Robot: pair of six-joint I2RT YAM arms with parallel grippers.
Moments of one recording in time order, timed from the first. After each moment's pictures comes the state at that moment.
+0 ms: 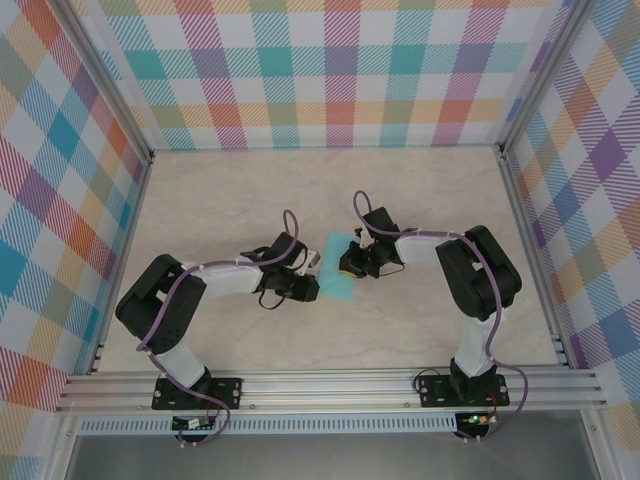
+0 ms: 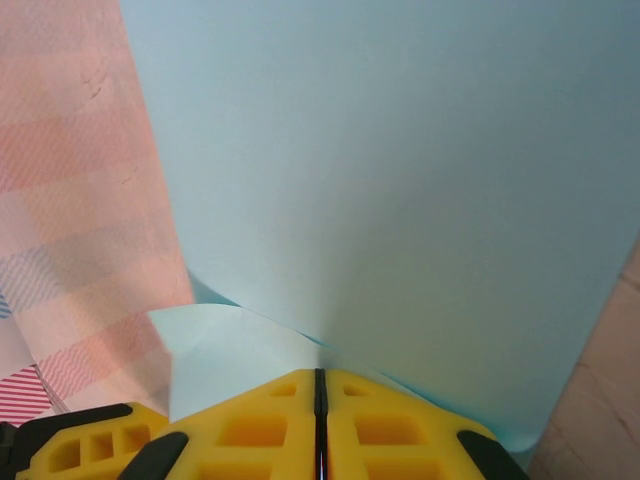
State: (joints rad) left arm -0.64 1.67 0.82 -0.25 0.33 -0.35; right arm 0.51 1.89 1.00 -0.20 -0.54 0.79
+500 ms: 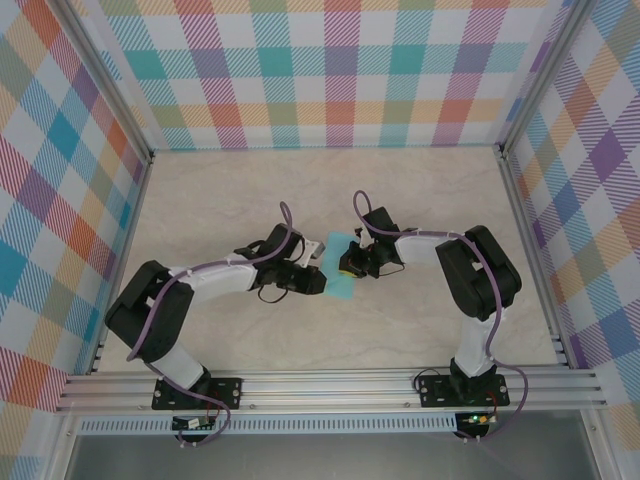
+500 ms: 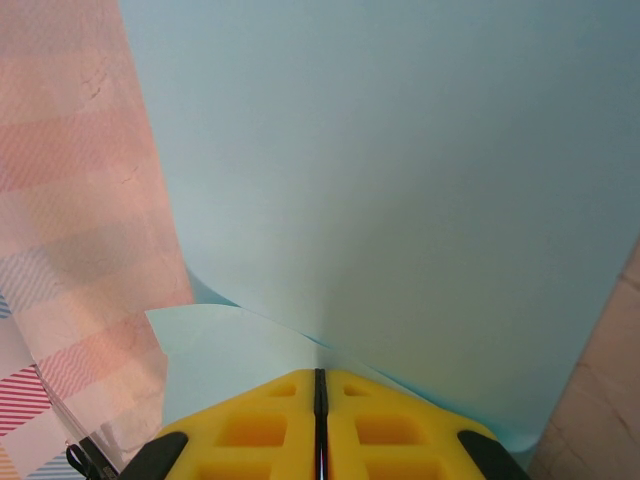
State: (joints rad) left arm -0.63 1.63 0.86 -0.21 0.48 -0.37; right arm 0.51 1.89 1.00 -0.20 -0.54 0.79
